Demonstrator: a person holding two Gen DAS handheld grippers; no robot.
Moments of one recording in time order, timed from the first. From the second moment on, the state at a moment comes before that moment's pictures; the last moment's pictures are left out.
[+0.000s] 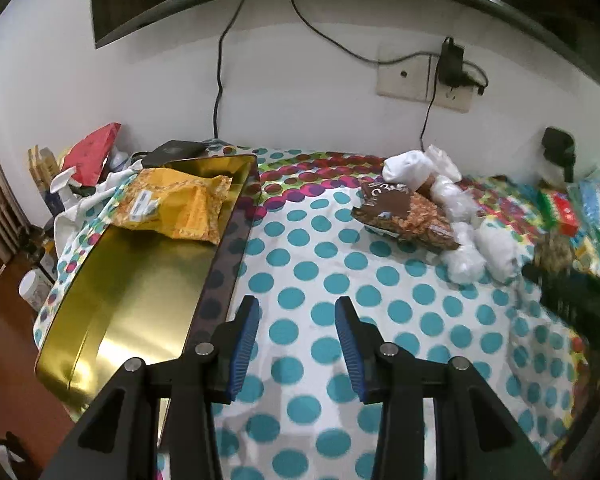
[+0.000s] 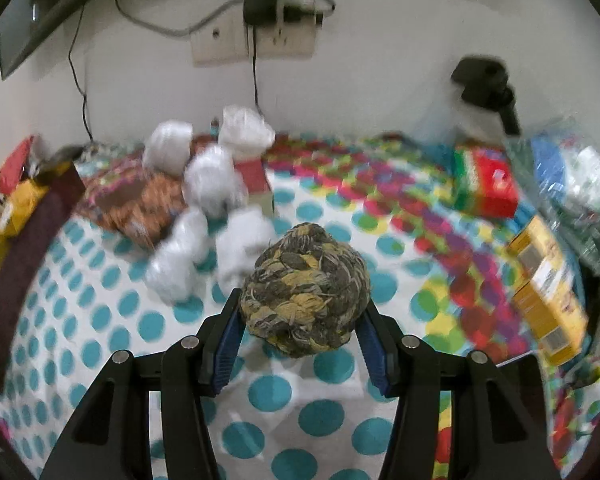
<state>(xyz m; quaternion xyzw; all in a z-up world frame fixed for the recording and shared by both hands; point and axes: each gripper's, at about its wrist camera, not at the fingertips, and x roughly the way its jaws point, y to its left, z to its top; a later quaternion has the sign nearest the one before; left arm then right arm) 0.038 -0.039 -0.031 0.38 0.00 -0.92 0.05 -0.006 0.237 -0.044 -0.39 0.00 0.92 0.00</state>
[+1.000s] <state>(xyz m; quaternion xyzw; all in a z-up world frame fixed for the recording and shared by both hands) 0.189 -0.222 0.020 0.35 0.10 -0.91 0.18 -0.048 -0.117 -0.020 -0.43 -0.15 0.84 -0.29</state>
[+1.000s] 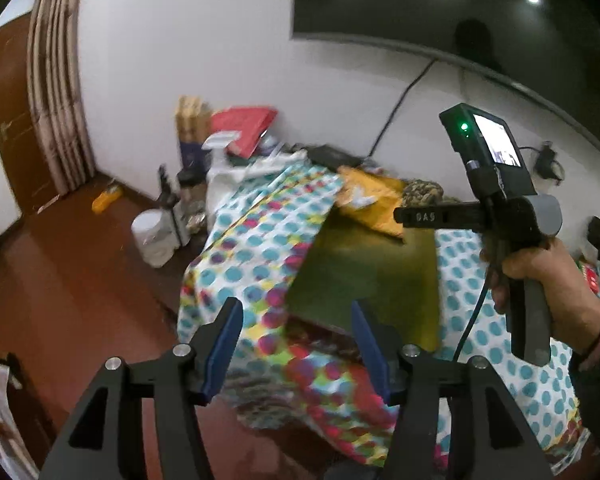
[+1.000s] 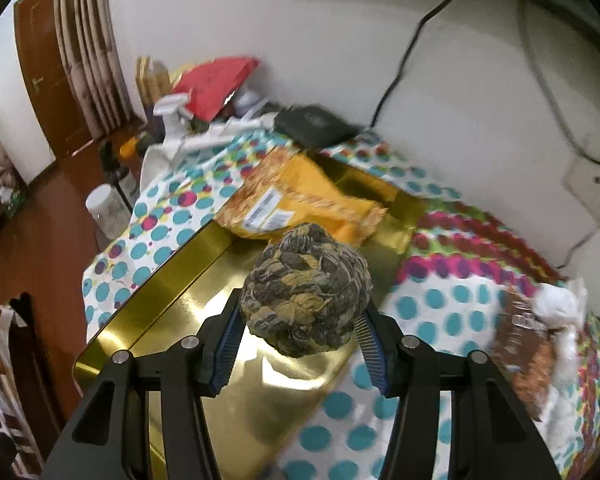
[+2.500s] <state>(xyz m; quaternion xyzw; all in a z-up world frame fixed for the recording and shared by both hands) 0.109 -0.097 0.027 0.36 0.03 -0.93 -0.05 -0.041 0.145 -0.022 -0.42 -0.07 0.89 -0.14</state>
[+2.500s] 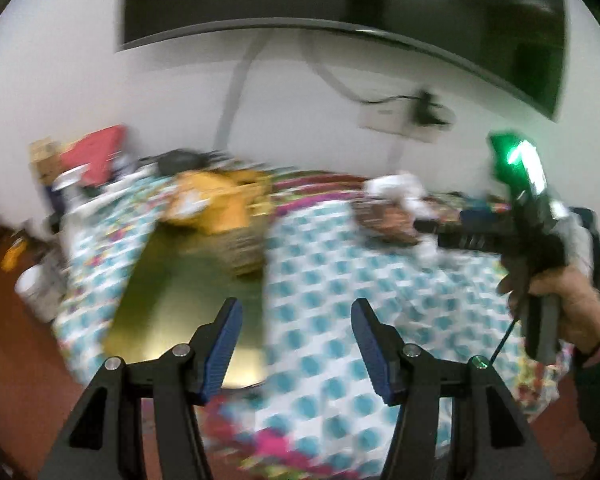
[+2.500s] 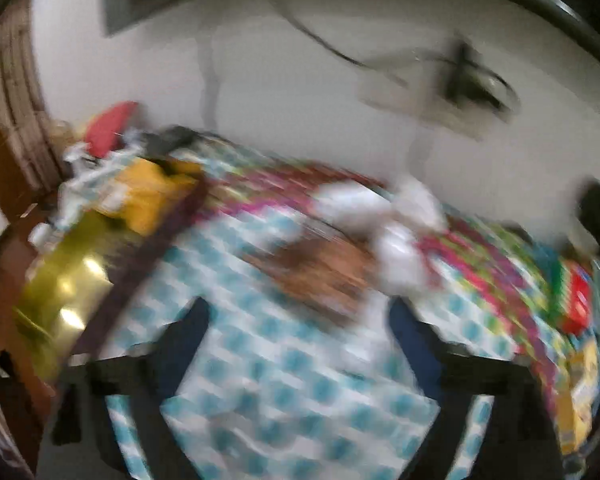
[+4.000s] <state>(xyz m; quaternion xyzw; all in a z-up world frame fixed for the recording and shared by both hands) -0.074 0.097 -0.087 0.47 0.00 -0.88 -0.12 -0.086 0.253 -0.089 -0.40 0.02 0.91 -0.02</state>
